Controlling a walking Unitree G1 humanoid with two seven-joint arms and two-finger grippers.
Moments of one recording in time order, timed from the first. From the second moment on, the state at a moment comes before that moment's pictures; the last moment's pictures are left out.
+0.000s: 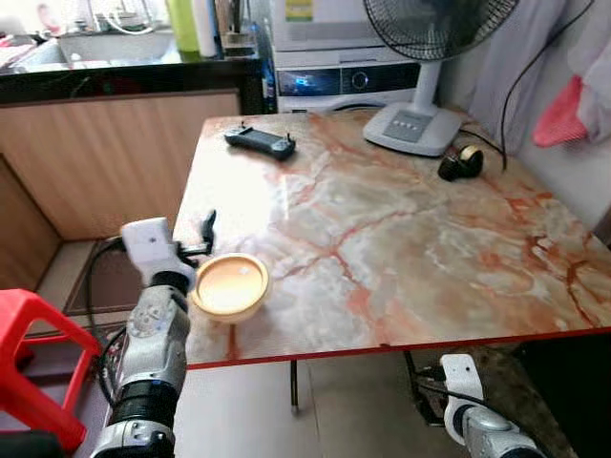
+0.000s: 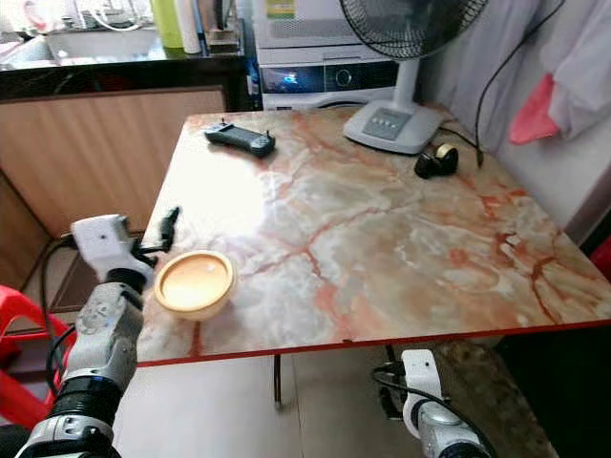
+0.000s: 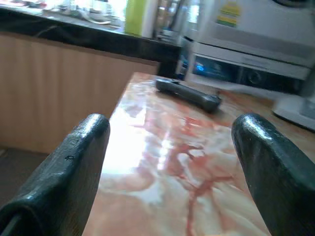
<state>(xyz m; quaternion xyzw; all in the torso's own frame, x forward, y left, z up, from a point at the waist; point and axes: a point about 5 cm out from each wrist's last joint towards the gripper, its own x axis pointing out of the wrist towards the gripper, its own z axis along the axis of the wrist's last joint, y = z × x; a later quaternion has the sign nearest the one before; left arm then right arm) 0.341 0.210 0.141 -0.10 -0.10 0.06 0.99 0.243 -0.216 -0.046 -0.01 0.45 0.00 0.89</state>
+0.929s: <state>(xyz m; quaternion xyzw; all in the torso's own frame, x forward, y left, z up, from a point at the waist) 0.327 0.219 0.099 -0.23 -0.03 -0.02 0.97 0.243 -0.217 -0.045 -0.02 0.45 0.00 0.89</state>
